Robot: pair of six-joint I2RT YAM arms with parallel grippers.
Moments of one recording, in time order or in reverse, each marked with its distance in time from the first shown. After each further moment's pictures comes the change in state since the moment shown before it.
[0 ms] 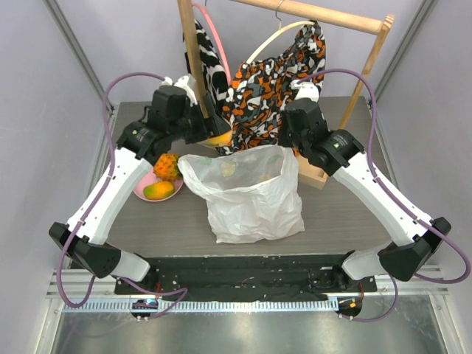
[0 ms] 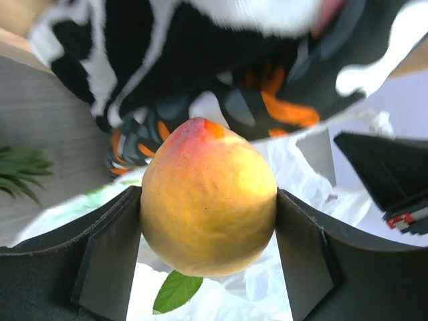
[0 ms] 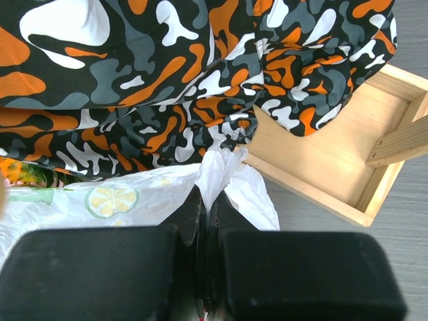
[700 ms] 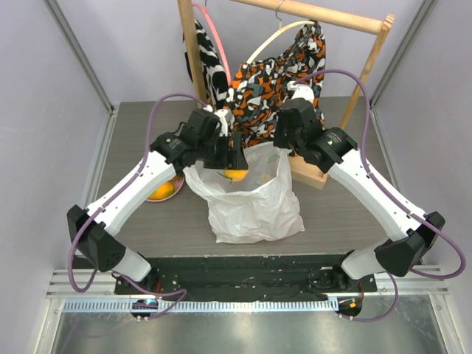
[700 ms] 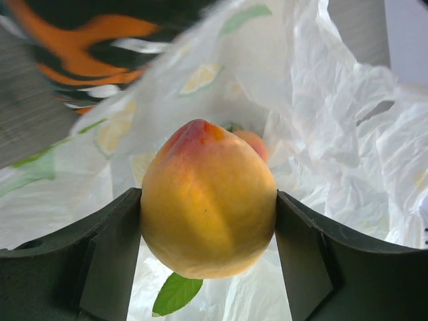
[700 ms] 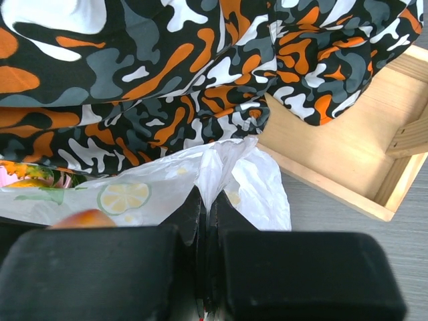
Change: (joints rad) left arm -0.140 0.051 -0.180 -0.011 0.097 0.119; right arm 0.000 0.038 0.005 -0.012 -0.032 0.051
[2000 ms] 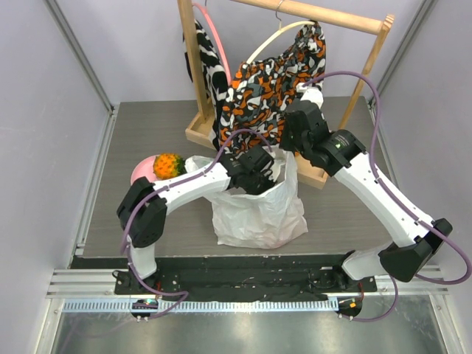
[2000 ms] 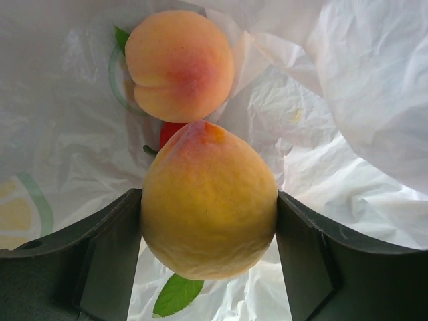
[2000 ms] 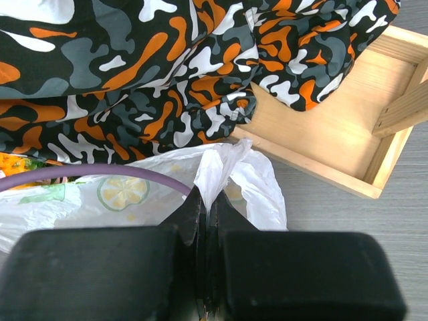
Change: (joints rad) left arm -0.262 0.362 -0.040 0.104 0.269 0.206; right arm 0.000 -0.042 0.001 -0.071 0.037 0.059
